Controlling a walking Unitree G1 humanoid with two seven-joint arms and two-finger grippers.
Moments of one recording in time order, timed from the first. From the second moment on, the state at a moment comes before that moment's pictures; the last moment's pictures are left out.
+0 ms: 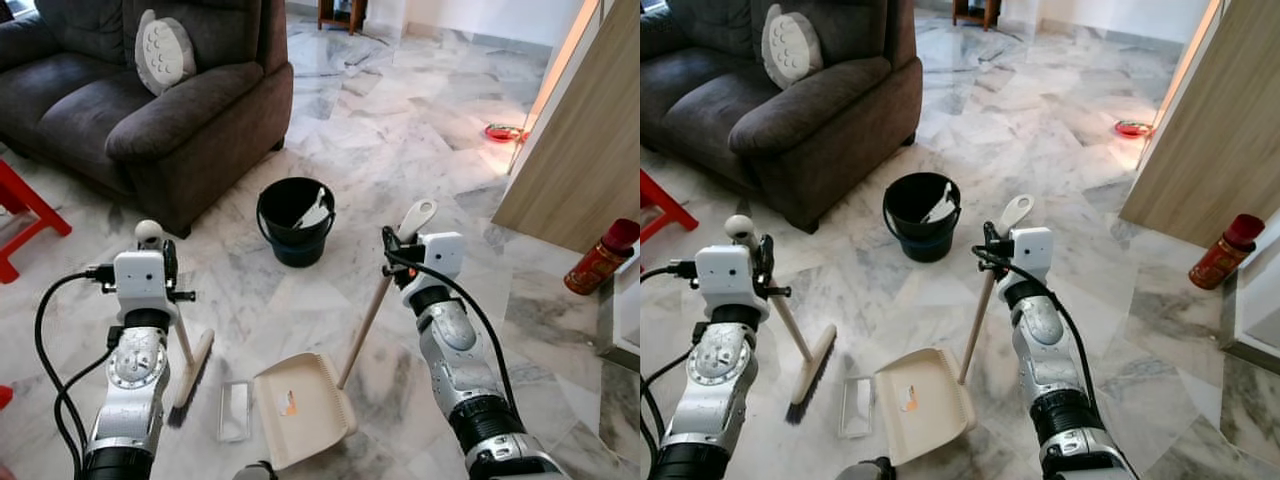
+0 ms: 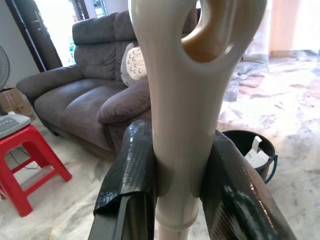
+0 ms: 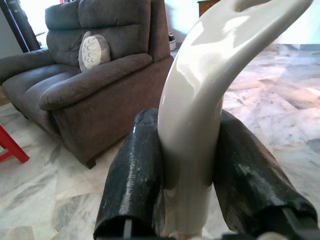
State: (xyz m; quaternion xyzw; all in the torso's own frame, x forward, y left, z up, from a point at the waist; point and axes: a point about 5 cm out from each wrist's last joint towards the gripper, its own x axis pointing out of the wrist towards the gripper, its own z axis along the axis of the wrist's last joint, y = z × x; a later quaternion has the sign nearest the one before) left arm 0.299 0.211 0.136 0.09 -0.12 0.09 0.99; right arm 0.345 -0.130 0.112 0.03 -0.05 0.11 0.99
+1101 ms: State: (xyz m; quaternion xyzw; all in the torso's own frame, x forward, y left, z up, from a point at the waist) left arm 0.298 0.207 0.132 0.09 -0.12 0.08 0.99; right arm 0.346 -0.131 0.114 0.03 -0.05 0.11 0.99
